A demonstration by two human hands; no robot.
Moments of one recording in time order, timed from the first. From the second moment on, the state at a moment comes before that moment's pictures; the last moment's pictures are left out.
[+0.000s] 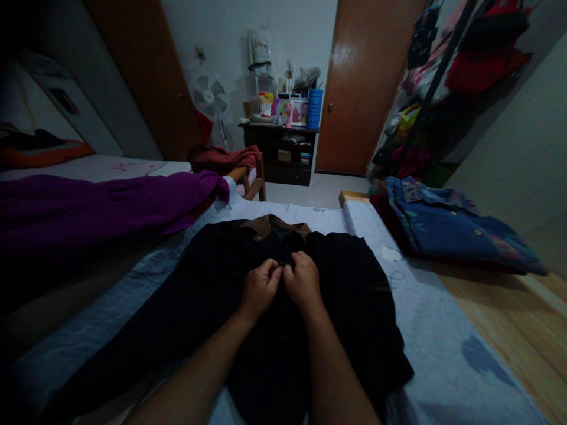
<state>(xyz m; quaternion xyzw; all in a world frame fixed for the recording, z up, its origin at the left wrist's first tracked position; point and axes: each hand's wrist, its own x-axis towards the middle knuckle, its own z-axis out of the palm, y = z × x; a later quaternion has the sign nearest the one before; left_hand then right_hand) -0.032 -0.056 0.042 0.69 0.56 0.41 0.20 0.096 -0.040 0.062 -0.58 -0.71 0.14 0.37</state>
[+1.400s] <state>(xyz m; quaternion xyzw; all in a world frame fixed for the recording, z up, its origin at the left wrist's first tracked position) -0.037 -0.047 0.033 0.62 0.49 0.52 0.33 0.095 -0.041 0.067 -0.61 -0.72 0.10 0.32</state>
